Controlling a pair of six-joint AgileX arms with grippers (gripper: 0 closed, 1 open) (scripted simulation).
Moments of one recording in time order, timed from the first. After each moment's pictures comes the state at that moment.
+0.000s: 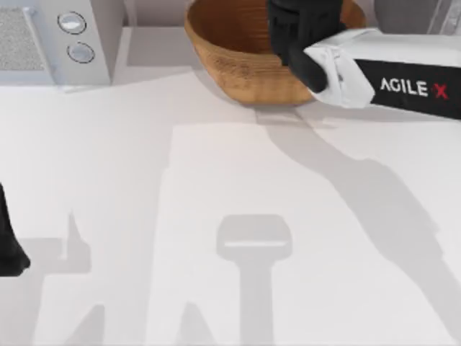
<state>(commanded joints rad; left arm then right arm) 0.00 0.00 0.00 0.00 0.00 0.00 0.55 2.23 1.66 0.55 0.58 0.02</state>
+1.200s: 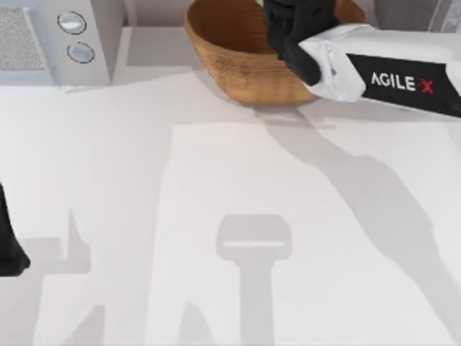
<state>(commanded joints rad) 0.00 0.00 0.00 0.00 0.00 0.00 0.54 2.29 1.75 0.53 0.56 0.02</state>
